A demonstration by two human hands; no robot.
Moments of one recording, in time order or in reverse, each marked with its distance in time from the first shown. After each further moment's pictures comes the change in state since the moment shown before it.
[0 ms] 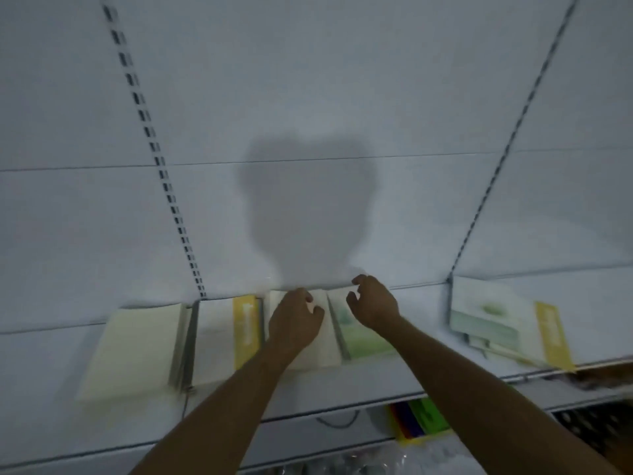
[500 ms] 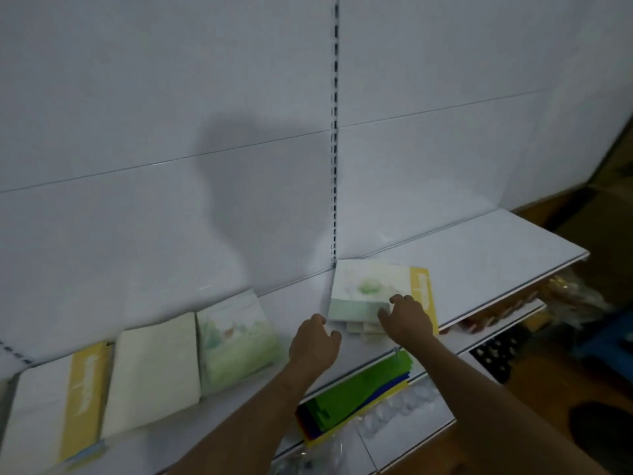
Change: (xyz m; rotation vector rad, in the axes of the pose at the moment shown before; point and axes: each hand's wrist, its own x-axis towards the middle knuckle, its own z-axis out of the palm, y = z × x) left_hand -0.029 0.183 0.232 0.007 -0.413 0.077; right_hand -0.044 0.306 -0.112 -0.135 0.061 0.445
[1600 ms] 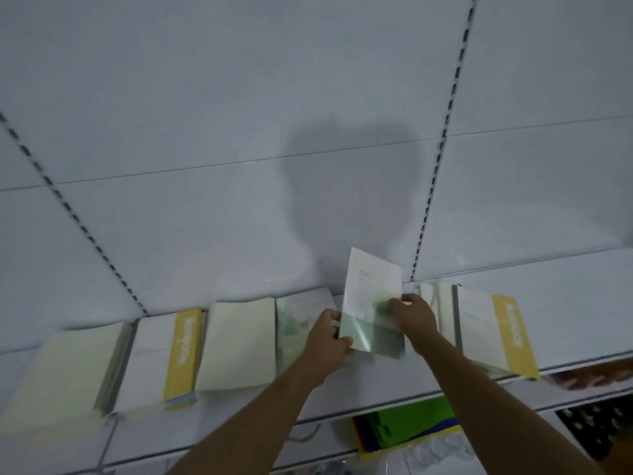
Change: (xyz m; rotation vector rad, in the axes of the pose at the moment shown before) left_hand -0.013 -0.077 -0.073 -0.684 0.094 -0.063; right_hand 0.007 -0.129 0.036 0.724 -0.142 0.081
